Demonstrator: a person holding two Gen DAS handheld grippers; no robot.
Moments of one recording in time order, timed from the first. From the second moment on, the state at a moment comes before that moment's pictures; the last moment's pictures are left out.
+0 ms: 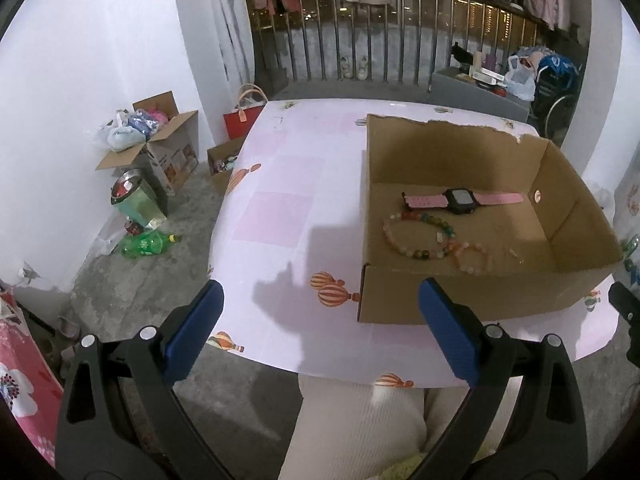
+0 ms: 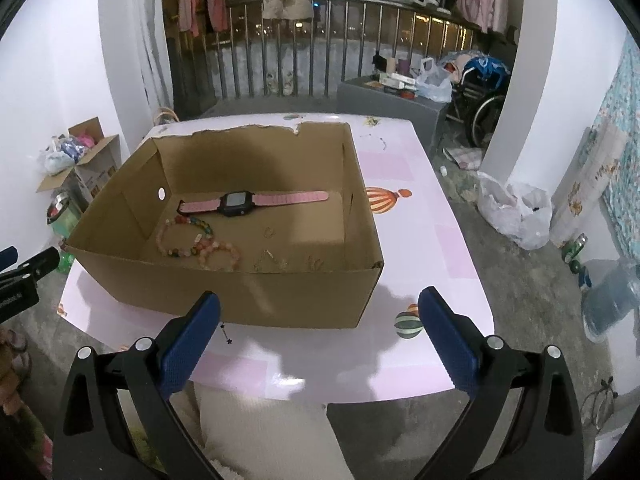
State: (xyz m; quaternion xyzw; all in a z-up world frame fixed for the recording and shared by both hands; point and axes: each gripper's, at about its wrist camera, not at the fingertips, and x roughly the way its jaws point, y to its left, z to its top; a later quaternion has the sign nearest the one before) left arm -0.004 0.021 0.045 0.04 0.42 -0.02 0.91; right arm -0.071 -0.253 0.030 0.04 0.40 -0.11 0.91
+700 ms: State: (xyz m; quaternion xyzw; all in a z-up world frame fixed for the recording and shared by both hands) left arm 0.023 0.020 0.034 0.04 0.48 -0.02 0.87; right arm -0.041 -0.262 0.021 0.07 0.47 -0.13 0.87
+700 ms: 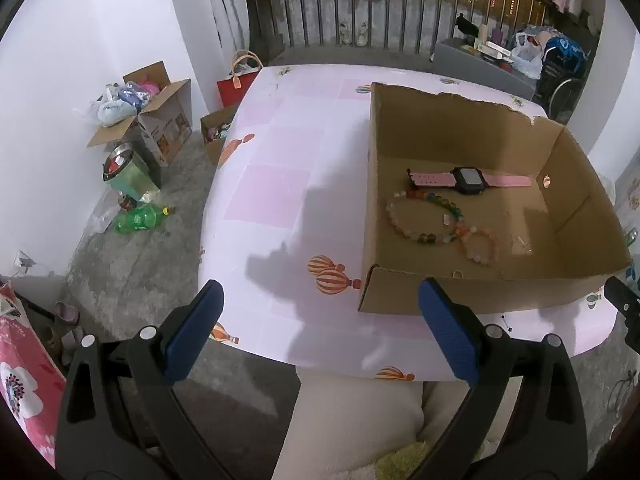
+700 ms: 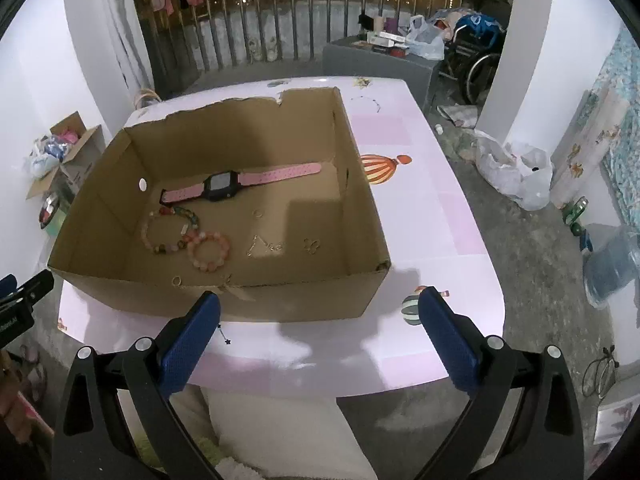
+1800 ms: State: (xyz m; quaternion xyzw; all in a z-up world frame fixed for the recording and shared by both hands) left arm 0.029 0.017 0.028 0.04 0.51 -0.04 0.86; right arm -0.036 -0.263 0.018 0.08 0.48 -0.13 0.87
